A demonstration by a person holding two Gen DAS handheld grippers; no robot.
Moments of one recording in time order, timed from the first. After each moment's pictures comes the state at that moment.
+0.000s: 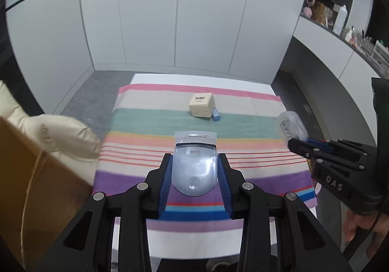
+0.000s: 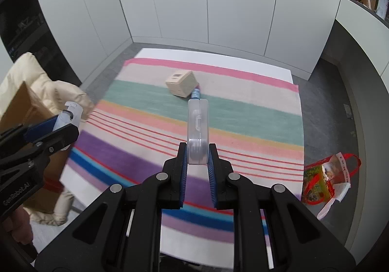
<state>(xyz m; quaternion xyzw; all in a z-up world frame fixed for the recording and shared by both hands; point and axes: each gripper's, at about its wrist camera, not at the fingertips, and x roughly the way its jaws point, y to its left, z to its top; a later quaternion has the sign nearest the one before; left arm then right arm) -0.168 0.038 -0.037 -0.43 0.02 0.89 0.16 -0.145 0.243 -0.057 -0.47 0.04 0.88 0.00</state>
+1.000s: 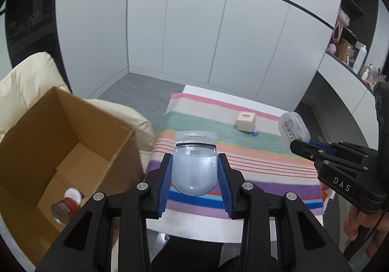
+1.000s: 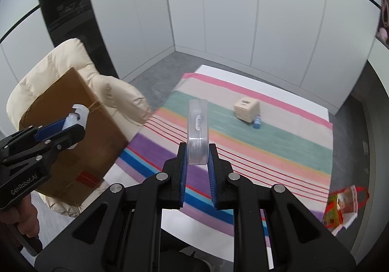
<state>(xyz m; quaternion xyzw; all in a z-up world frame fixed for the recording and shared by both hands) -0.125 -0.084 -0.008 -0.39 -0.04 0.92 0.08 -0.133 0.124 -0.014 -0.42 -0.01 0.90 -0.10</state>
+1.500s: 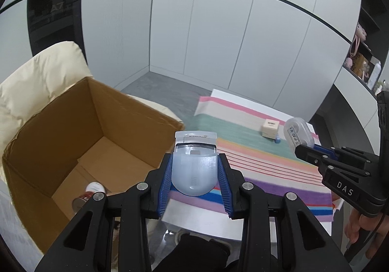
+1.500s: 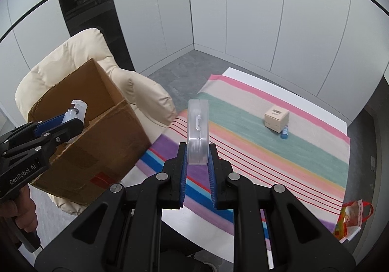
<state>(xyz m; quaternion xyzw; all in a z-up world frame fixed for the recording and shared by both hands) -0.113 -0.143 -0.007 -0.38 -0.06 0.92 0.03 -0.142 0.069 -0.015 -0.42 -0.03 0.90 -0.15</state>
